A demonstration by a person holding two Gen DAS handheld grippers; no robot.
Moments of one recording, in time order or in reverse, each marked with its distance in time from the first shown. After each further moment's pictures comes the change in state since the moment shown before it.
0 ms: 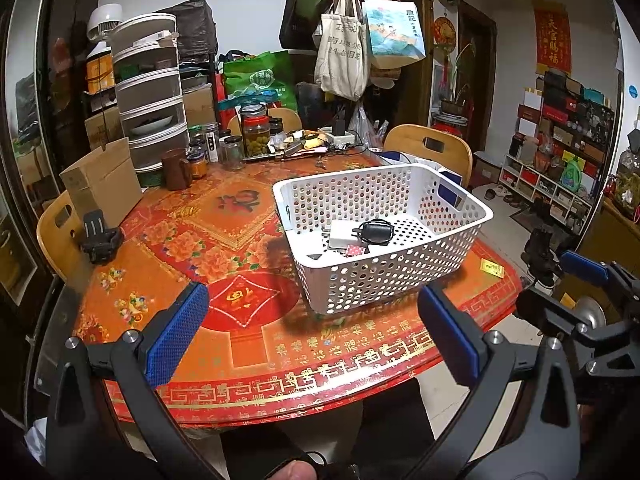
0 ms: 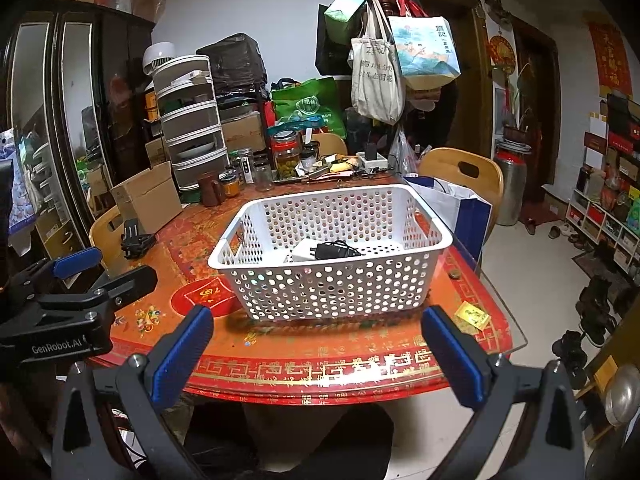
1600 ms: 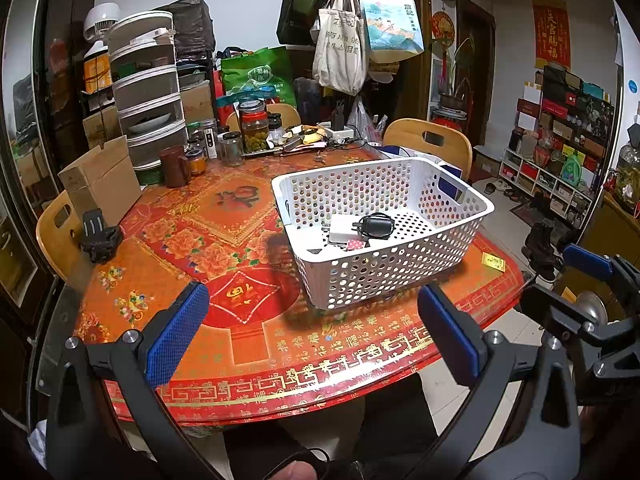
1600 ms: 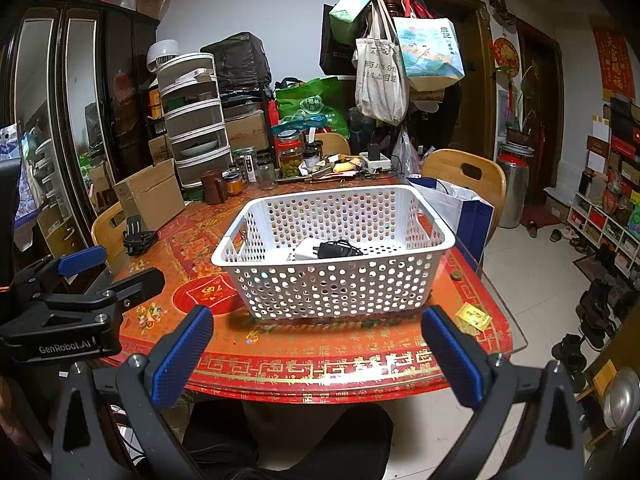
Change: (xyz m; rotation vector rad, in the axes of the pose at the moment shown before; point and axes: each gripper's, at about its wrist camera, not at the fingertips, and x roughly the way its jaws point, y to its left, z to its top) left arm 0.004 -0.001 -0.004 0.003 0.008 0.000; right arm -0.002 -0.001 -0.001 -0.014 -0.002 0.008
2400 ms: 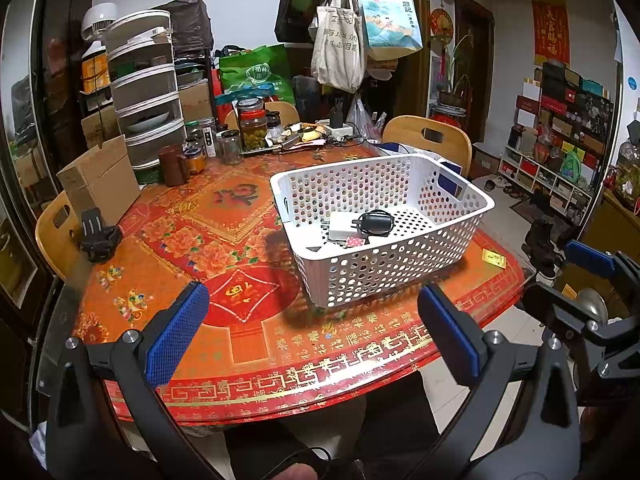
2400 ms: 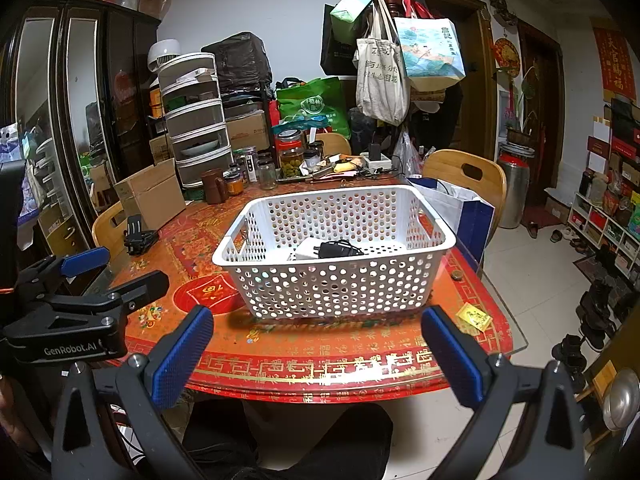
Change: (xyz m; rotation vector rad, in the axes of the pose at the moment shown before) left arm 0.002 0.000 -0.007 0.004 0.002 0.000; right arm 0.000 0.000 0.000 0.000 0.001 0.000
